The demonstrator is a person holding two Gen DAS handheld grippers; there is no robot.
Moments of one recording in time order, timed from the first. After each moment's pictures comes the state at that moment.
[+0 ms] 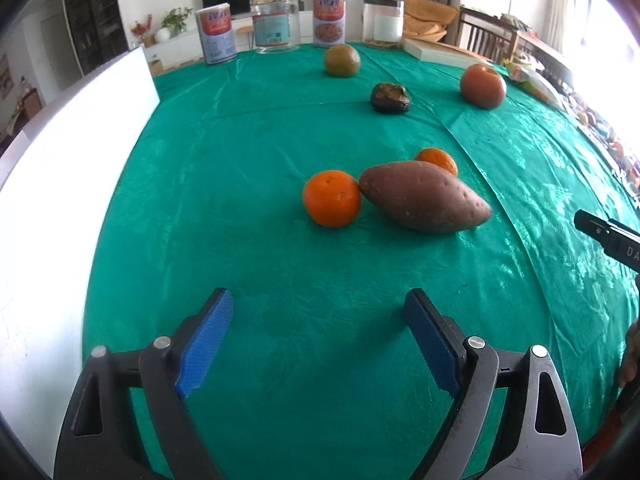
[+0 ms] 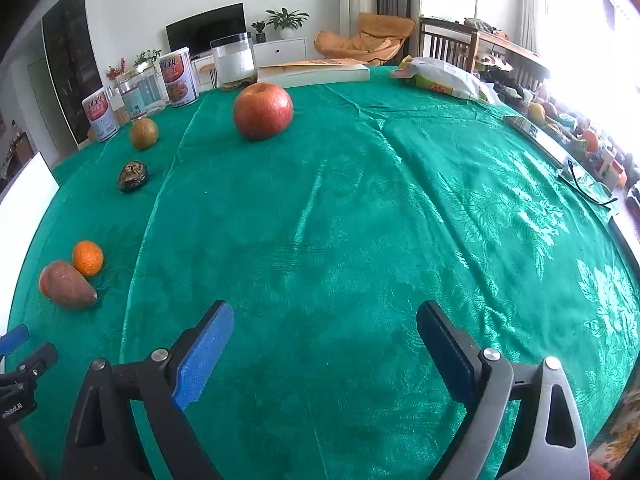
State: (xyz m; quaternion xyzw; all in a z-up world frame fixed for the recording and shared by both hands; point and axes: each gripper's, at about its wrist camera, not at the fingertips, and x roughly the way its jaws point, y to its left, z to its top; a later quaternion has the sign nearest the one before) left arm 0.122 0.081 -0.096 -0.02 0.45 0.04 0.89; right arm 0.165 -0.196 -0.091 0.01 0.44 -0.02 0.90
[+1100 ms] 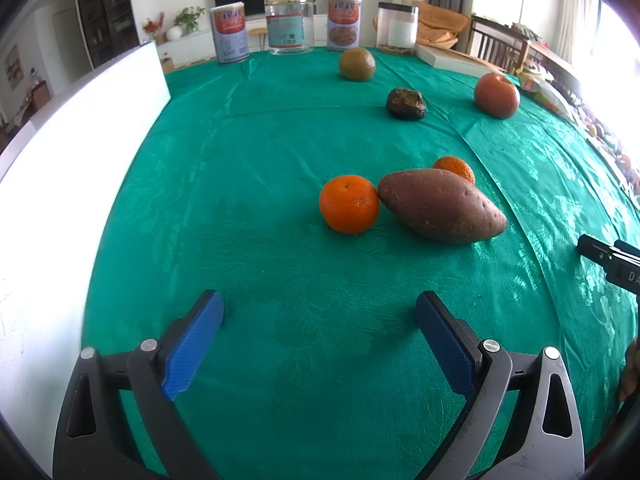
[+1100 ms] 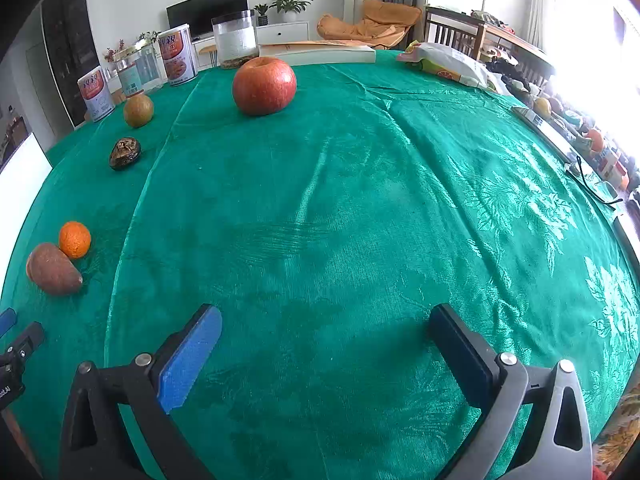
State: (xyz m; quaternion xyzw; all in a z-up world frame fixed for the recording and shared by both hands) left arm 0.125 0.086 -0.099 -0.02 0.45 0.05 0.89; right arm 0.171 -0.192 -0.102 0.00 0.46 -0.02 0.89
